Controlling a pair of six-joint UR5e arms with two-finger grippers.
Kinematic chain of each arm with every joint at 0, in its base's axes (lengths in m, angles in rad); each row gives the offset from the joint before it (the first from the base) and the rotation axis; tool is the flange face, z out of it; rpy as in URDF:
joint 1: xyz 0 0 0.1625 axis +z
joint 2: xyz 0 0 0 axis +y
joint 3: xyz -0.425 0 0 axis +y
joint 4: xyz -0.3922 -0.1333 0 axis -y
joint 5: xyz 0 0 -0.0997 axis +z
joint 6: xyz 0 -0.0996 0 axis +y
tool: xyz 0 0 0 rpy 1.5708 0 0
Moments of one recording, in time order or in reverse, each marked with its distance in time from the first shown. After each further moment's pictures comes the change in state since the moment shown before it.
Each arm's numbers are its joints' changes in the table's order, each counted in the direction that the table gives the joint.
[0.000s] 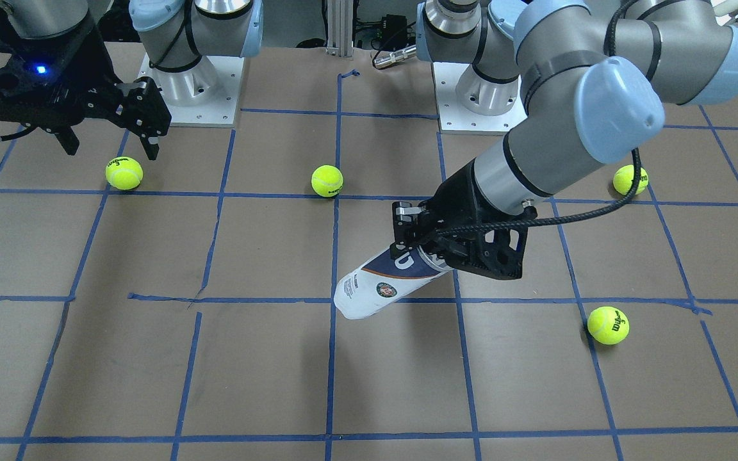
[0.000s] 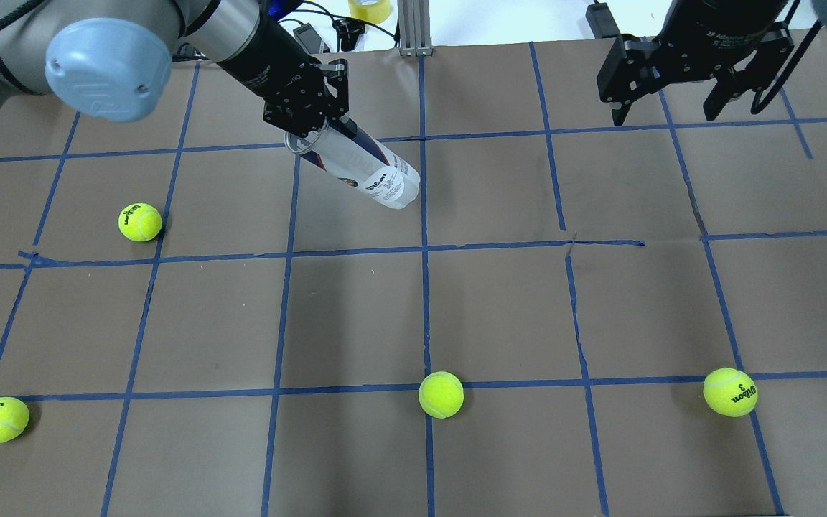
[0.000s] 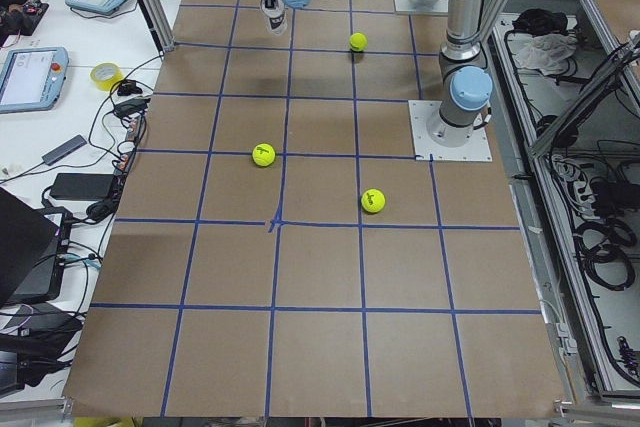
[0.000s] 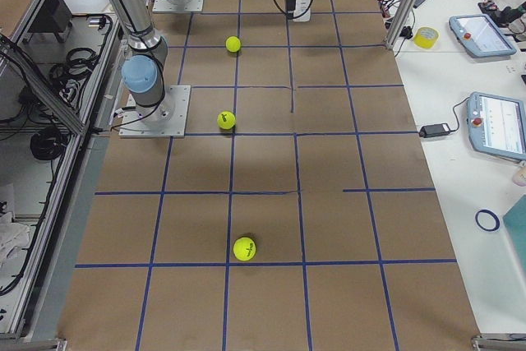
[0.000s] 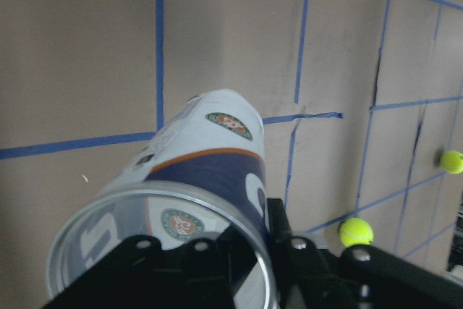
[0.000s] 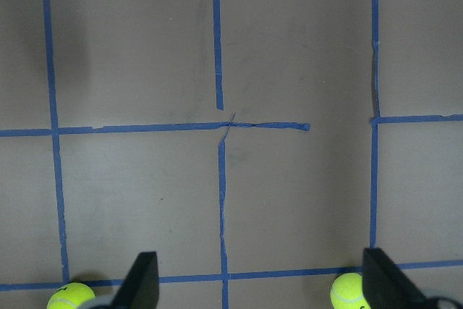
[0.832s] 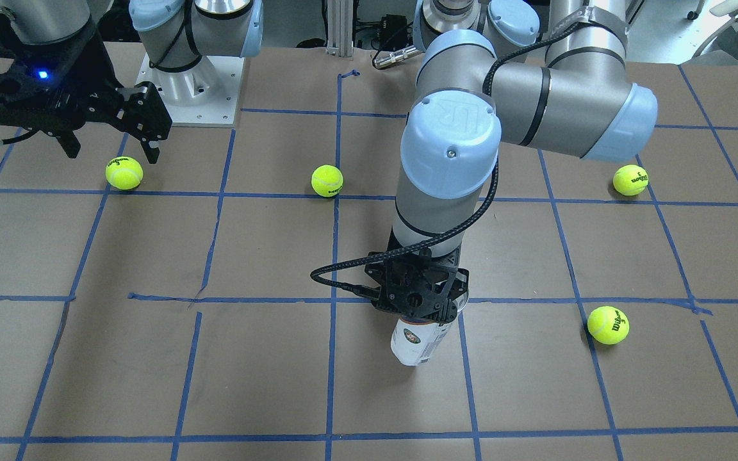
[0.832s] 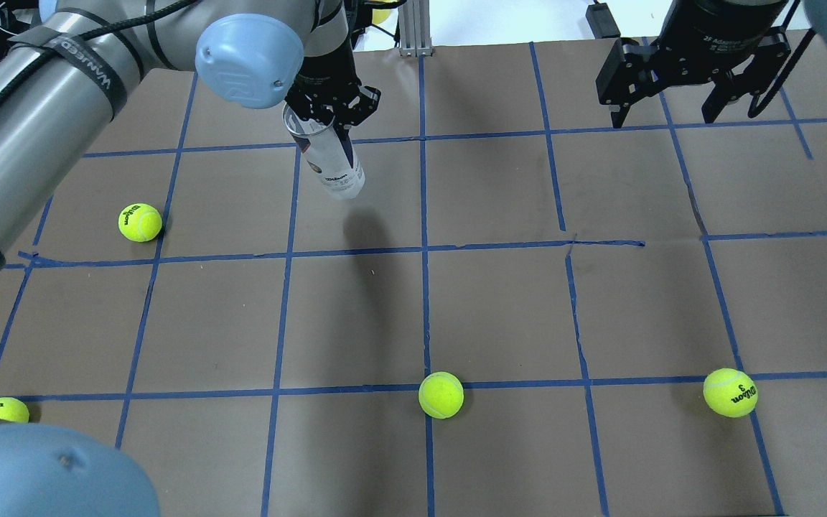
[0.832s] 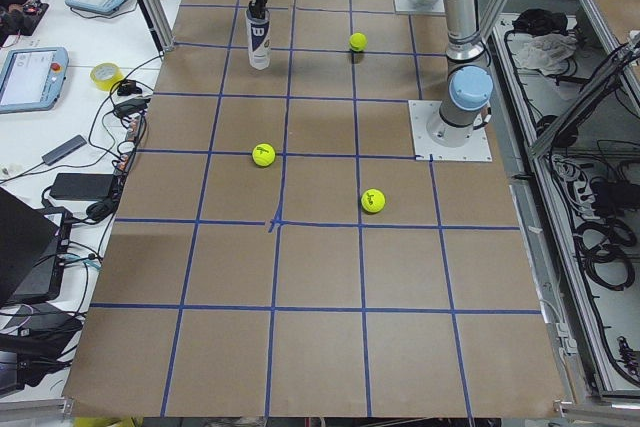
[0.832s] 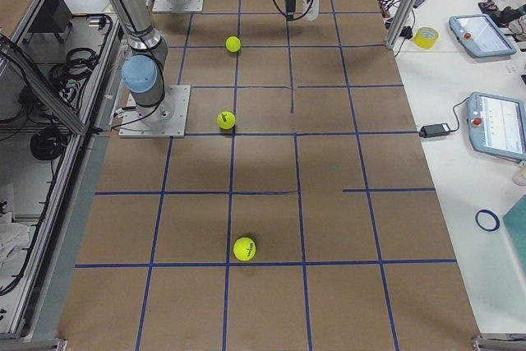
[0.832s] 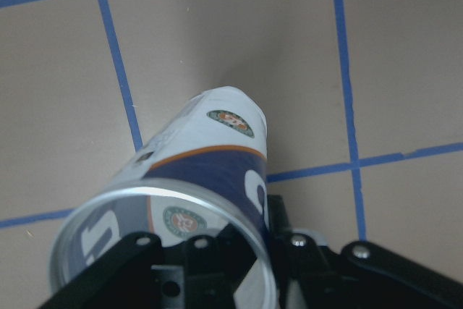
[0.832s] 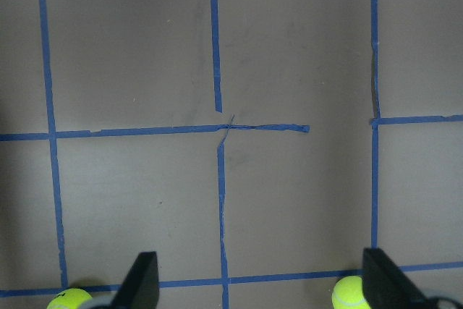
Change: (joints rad) left arm -0.155 0.178 -0.157 0.037 -0.449 -0.079; right arm -0.001 0.000 -0.016 -0.024 0.002 -0.007
